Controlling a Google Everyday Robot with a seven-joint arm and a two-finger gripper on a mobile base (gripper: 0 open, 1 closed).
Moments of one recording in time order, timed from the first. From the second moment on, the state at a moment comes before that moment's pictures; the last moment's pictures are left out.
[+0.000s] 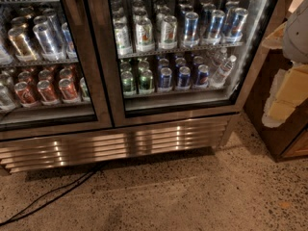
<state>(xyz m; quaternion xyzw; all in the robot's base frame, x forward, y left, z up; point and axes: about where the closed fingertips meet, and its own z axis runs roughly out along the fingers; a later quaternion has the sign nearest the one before) 0.438 -0.217 0.976 -0.60 0.78 -0.03 0.16</state>
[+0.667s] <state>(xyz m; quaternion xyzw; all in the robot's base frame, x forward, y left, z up) 0.442 -0.217 0.973 -0.60 0.79 -0.05 0.15</state>
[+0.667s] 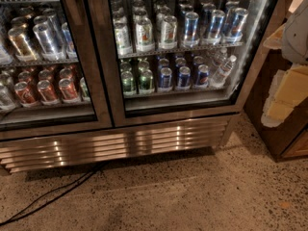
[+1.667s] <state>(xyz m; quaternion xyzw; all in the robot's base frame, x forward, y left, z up) 0.480 -0.227 0.868 -0.56 0.82 0.00 0.08</state>
